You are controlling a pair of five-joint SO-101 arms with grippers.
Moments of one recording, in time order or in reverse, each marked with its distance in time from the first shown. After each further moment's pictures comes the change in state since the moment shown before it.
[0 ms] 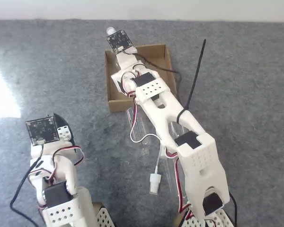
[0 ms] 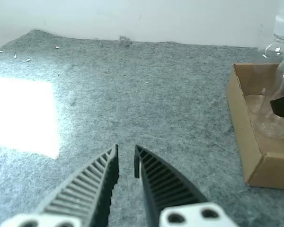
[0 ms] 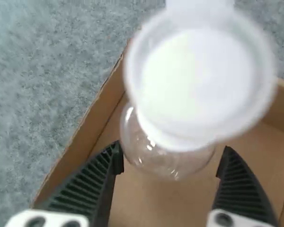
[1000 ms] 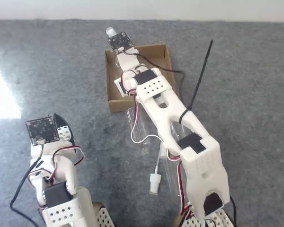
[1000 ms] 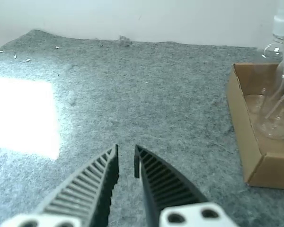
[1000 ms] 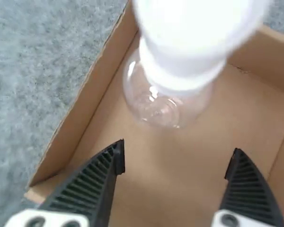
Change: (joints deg) left arm 0.0 0.0 0.0 0.0 0.0; right arm 0.0 -5.8 0.0 14.9 0.0
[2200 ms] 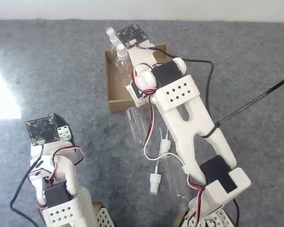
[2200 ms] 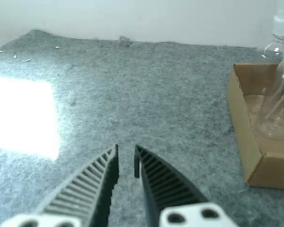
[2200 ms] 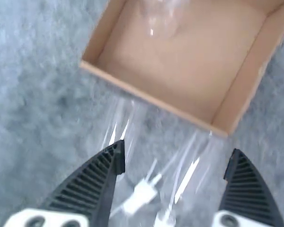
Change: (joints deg) left arm 0.0 0.0 0.0 0.0 0.0; right arm 0.2 -25.8 0.0 39.0 -0.3
